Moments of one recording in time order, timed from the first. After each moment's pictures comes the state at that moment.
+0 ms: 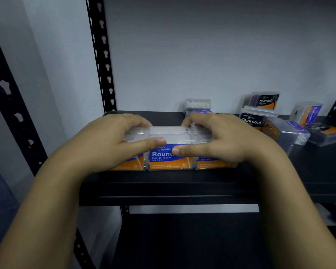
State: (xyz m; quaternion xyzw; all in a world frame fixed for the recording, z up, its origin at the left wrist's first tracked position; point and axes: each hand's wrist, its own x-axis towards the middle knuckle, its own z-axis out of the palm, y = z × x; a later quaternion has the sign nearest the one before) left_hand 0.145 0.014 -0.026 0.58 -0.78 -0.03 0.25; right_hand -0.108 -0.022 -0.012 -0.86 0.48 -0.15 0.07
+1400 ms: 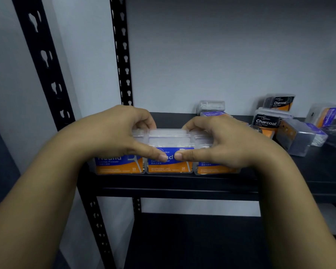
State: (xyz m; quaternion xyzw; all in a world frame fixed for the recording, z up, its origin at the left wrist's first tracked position) left_hand 0.168 0.037 0.004 0.61 -0.77 -0.10 0.17; right_hand -0.076 0.005 -0.011 -0.87 0.45 -0.17 0.10
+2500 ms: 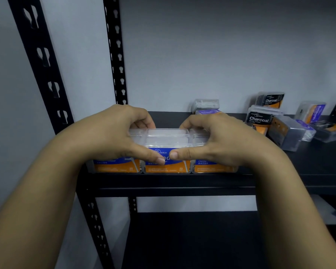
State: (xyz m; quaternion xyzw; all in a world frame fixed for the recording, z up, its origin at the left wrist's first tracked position) left_hand 0.173 0.039 0.000 0.58 -0.78 -0.11 0.20; right_hand -0.068 0.017 -0.010 -0.85 0.49 -0.19 0.10
